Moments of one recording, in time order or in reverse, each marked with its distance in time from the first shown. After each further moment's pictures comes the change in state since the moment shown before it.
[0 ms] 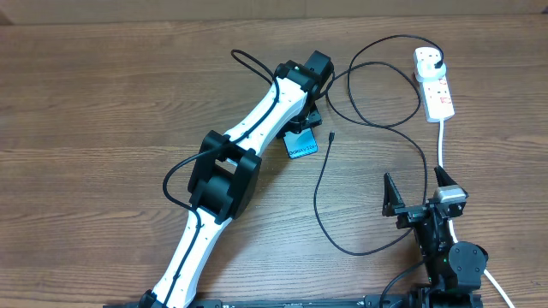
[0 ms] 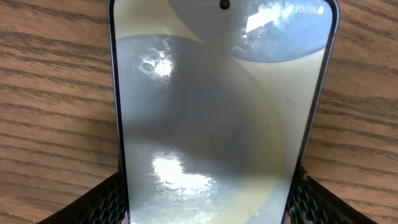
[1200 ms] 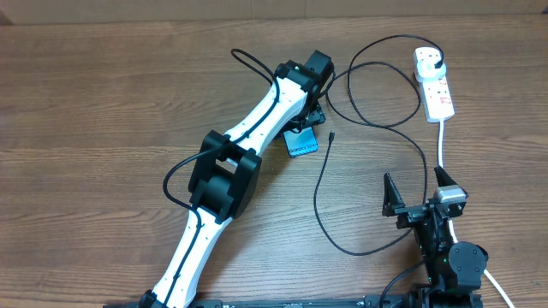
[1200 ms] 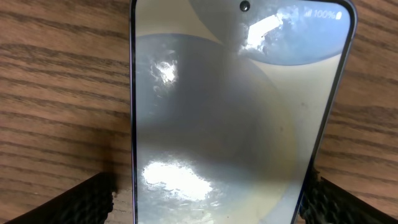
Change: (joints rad) left arm 0.000 0.003 0.005 0.006 -0.019 0.003; right arm 0.000 0.000 0.000 0.000 0.000 0.000
